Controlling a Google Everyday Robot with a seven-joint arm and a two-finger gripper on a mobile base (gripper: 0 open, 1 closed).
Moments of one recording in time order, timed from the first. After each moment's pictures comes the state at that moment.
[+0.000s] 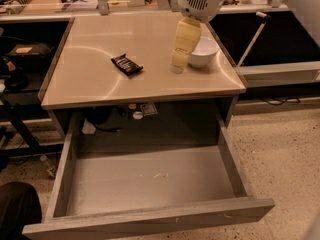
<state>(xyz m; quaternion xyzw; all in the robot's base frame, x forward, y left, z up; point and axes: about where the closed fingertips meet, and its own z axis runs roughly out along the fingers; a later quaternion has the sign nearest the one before) 0.591 -0.078 0.974 -0.56 0.82 -0.03 0.13</state>
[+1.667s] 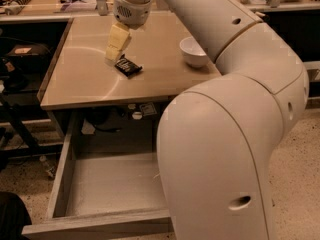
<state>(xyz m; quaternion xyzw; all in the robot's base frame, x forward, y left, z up) 0.694 0.079 0.916 -0.55 0.82 0.06 0.14</state>
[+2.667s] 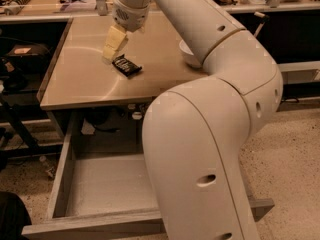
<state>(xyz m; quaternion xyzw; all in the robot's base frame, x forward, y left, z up) 0.722 0.087 0.897 -0.52 0.84 0.08 0.15</state>
